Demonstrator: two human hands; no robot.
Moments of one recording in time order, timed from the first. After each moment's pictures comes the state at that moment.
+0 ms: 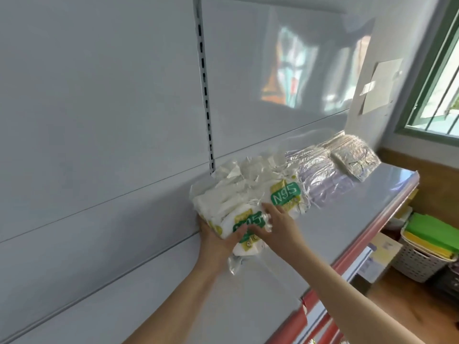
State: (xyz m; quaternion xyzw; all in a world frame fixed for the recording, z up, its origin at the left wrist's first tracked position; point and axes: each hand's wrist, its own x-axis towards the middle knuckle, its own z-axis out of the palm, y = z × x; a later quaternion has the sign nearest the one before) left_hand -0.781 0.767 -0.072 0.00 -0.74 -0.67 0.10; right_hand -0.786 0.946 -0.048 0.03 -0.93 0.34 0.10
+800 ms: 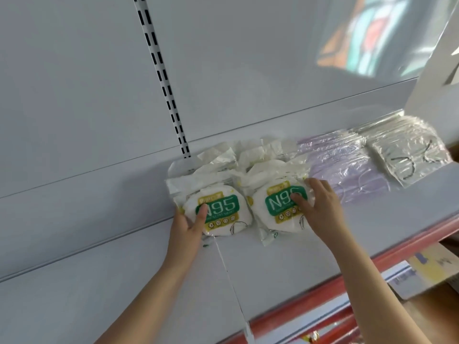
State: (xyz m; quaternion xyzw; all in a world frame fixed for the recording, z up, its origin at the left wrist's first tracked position) left_hand -0.780 0.822 -0.052 0.17 -0.76 -0.60 0.16; right_hand -0.877 1.087 -0.046 0.05 -0.90 0.42 0.09
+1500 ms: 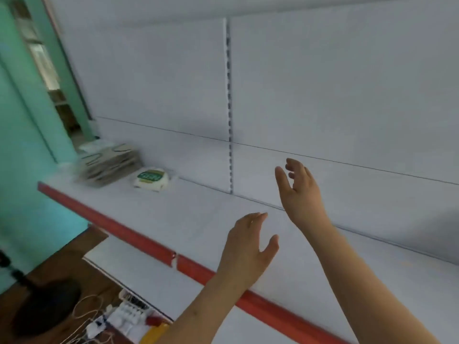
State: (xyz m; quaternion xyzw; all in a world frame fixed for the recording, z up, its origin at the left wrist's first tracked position) left_hand -0.400 0.539 -0.024 0.33 -0.88 -0.22 0.27; right_hand -0.538 0.566 0.059 0.45 -0.74 0.50 -0.02
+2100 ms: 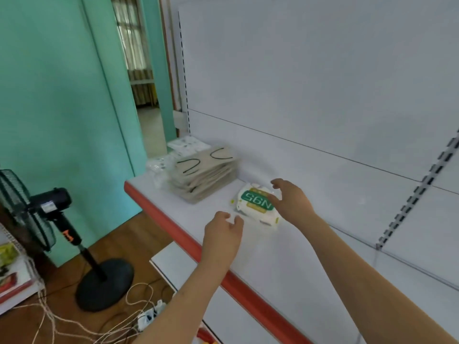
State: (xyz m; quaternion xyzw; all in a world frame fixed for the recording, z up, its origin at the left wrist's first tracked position) left_hand -0.172 0.200 -0.045 0.59 -0.60 -0.42 0.34; right_hand -0.365 0.175 -0.009 0.60 -0.75 0.25 -0.11
